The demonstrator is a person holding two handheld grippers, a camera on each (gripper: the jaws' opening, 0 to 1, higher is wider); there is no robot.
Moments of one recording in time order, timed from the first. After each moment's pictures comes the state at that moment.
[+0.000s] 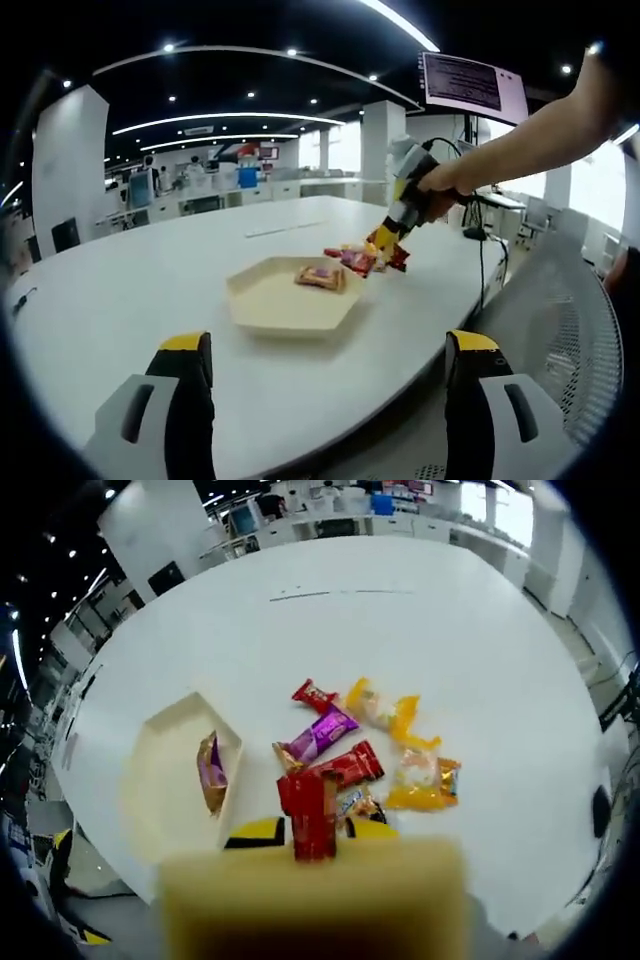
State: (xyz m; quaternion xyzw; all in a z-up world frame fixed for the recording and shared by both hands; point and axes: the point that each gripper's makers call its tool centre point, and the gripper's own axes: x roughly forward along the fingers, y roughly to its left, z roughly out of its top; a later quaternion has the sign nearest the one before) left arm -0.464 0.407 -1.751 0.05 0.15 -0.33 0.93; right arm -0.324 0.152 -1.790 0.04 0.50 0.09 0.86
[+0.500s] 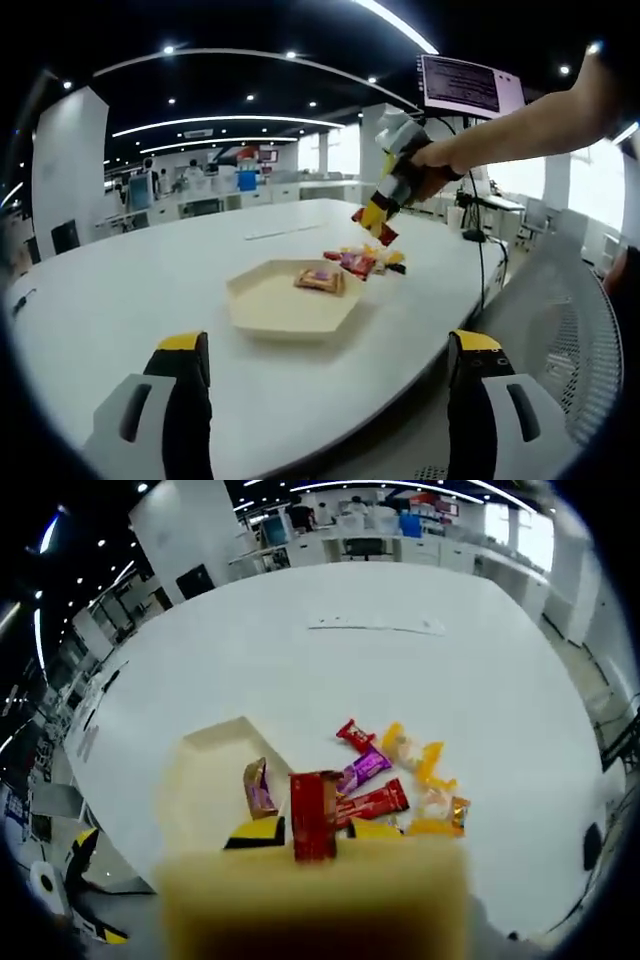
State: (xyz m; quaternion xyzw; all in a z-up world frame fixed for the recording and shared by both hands) left arm -0.464 0.406 -1.749 0.05 0.14 -0.33 0.93; right arm -0.310 0.189 -1.743 0.02 0.46 0.14 0.88
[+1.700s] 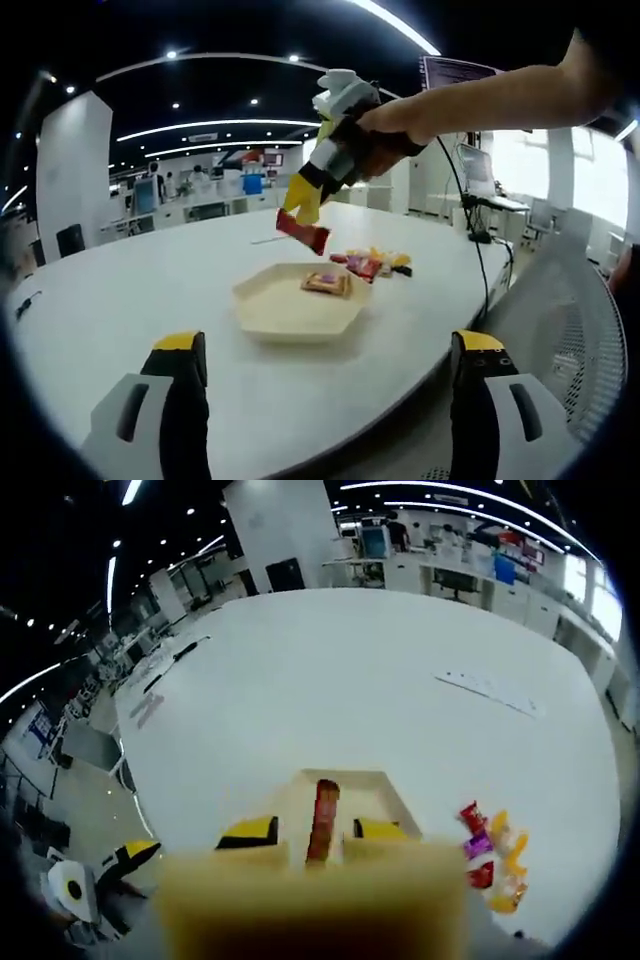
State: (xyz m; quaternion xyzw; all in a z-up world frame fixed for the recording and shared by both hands) left arm -0.461 0.411 -1.746 0.05 0.12 -0.32 0.94; right arm -0.294 0.331 -1.705 -0.04 0.42 0.30 0.86
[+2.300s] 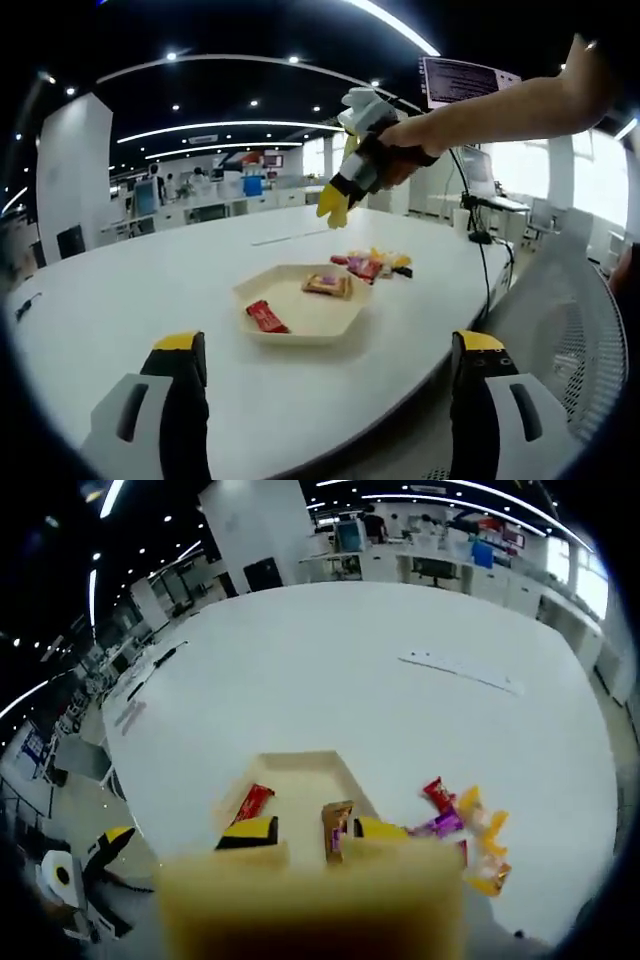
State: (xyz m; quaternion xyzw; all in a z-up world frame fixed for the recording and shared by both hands) left arm -0.461 0.410 -1.746 0.05 0.13 -0.32 0.94; right arm -0.288 0.255 -1.727 -0.03 0.44 0.25 0.86
